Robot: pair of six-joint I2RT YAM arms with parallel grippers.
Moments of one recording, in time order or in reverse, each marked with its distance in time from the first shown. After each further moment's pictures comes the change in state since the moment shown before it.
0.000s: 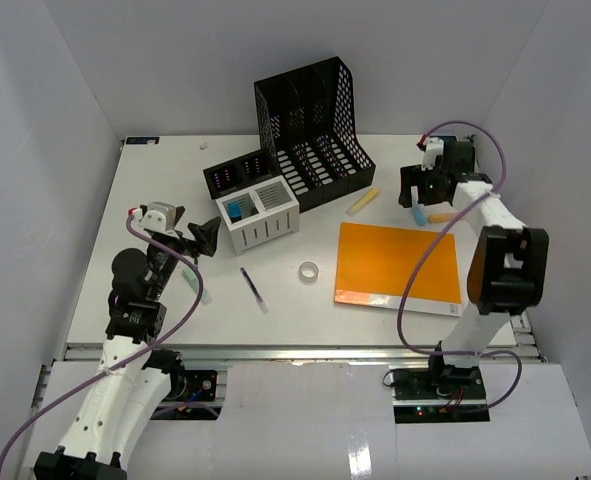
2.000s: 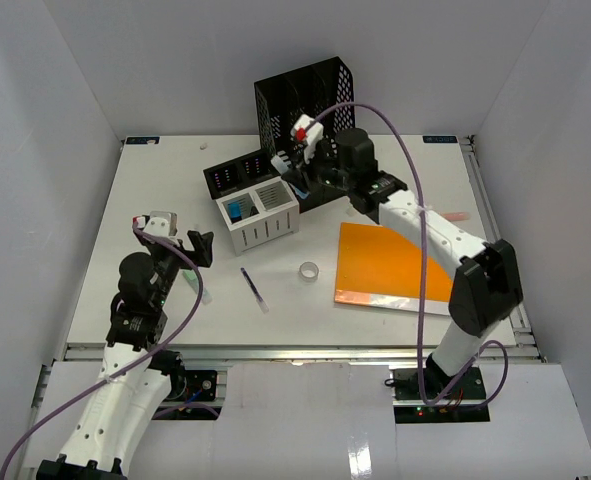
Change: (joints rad) left arm 0.000 -0.059 -0.043 -0.205 -0.150 0.008; right arm 0.645 -0.070 0.139 0.387 -0.146 -0.016
